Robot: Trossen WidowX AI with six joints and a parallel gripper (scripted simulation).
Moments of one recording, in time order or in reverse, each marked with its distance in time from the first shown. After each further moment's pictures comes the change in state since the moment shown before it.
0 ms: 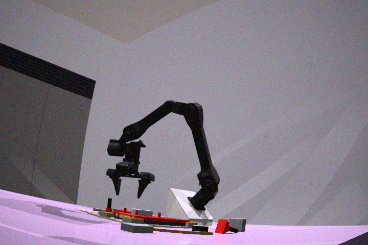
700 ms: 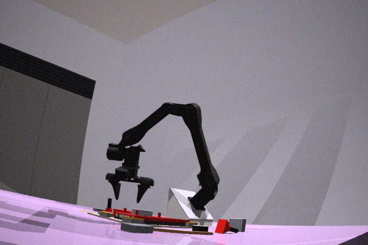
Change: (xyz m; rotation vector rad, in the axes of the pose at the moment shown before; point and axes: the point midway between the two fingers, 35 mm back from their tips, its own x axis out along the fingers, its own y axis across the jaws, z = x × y) arm 0.018 -0.001 0.000 0.003 0.009 -0.004
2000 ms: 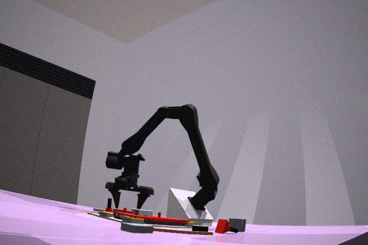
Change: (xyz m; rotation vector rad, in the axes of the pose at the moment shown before) arm 0.035 0.004 0.001 0.000 -0.001 0.004
